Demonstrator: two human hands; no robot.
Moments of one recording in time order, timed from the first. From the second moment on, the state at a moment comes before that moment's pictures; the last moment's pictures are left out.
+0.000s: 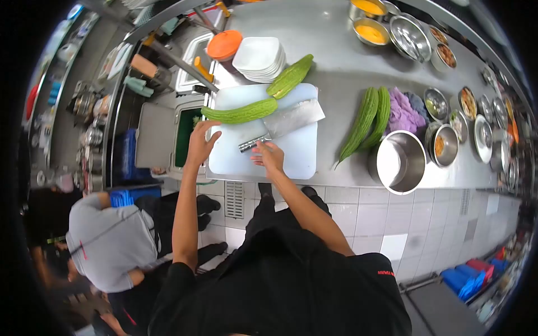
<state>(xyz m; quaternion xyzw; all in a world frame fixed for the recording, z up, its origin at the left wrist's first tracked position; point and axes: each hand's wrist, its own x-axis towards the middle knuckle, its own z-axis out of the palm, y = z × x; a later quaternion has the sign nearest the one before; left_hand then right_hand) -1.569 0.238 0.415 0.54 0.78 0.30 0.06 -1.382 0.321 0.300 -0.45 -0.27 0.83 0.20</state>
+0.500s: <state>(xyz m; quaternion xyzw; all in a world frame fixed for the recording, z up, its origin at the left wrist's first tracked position) -1.642 0.330 0.350 0.73 0.64 0.10 0.21 -1.402 0.317 0.304 -0.72 -0.43 0.50 0.21</state>
